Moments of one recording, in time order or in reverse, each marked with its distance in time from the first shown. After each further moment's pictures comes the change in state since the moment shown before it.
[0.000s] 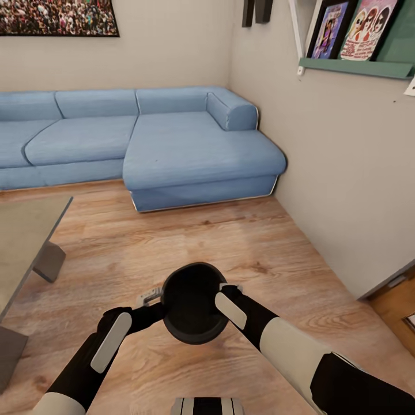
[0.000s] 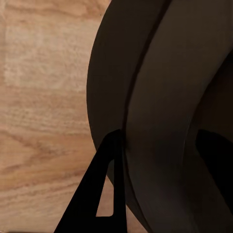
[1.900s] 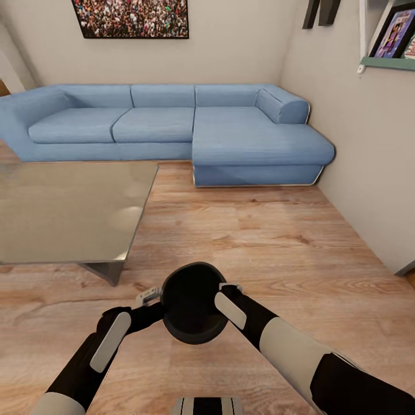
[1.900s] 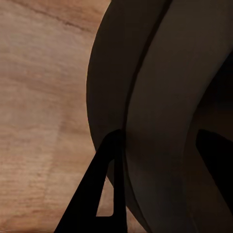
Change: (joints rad) left arm 0.000 0.000 0.007 -0.001 0.004 0.005 -0.001; right arm 0.000 0.001 -0.001 -0.004 0.001 0.003 -0.003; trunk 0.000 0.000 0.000
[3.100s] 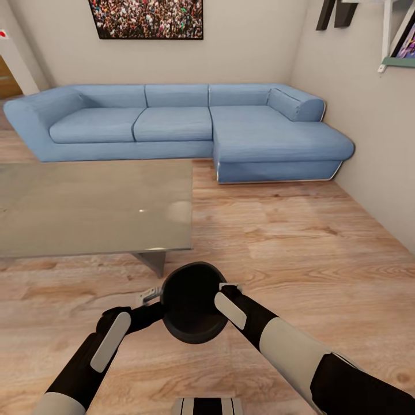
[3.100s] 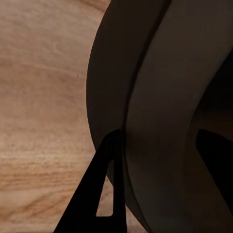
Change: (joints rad) left arm -0.001 -0.003 0.008 0.003 -0.021 0.002 -0.018; right arm 0.001 0.000 0.000 -0.001 -0.002 -0.008 0.000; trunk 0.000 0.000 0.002
